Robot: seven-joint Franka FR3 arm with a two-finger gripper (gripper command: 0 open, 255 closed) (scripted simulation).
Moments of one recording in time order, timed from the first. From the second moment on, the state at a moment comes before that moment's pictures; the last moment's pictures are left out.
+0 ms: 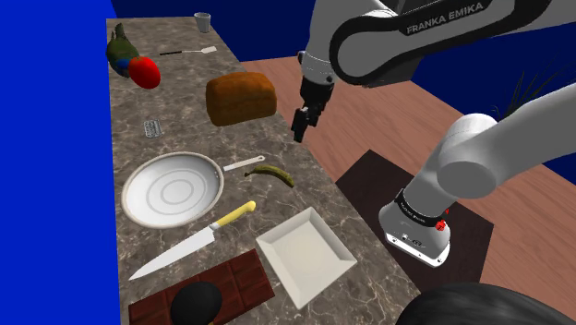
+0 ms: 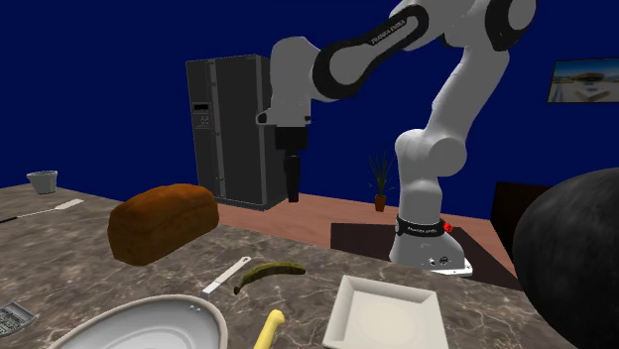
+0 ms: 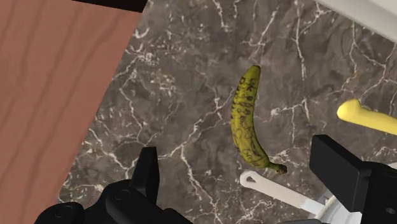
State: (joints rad) arm 0.12 -0.52 0.24 -2.66 0.21 2.15 0.00
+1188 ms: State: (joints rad) arm 0.12 -0.04 0.41 -2.65 0.10 2.70 0.18
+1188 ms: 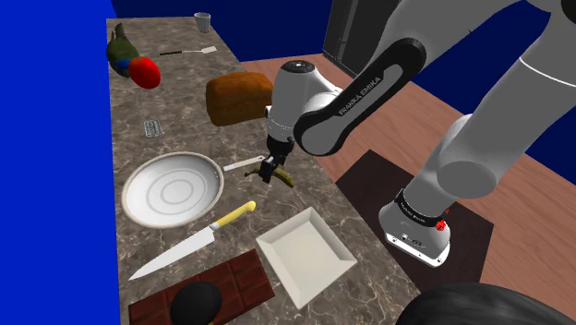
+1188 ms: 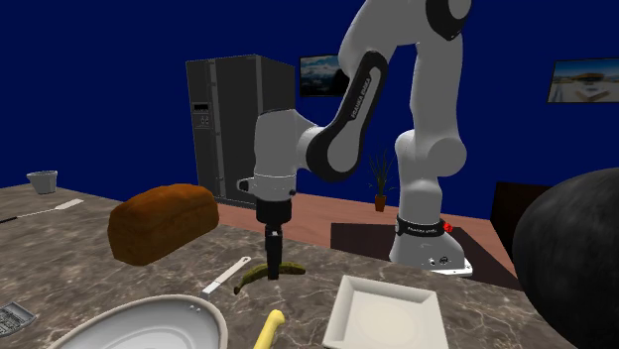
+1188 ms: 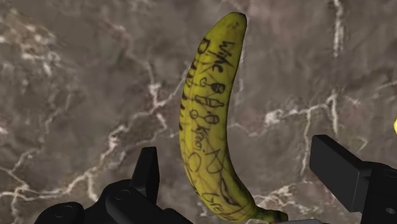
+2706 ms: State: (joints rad) arm 0.13 -0.12 0.40 -2.64 0.14 2.61 0.15
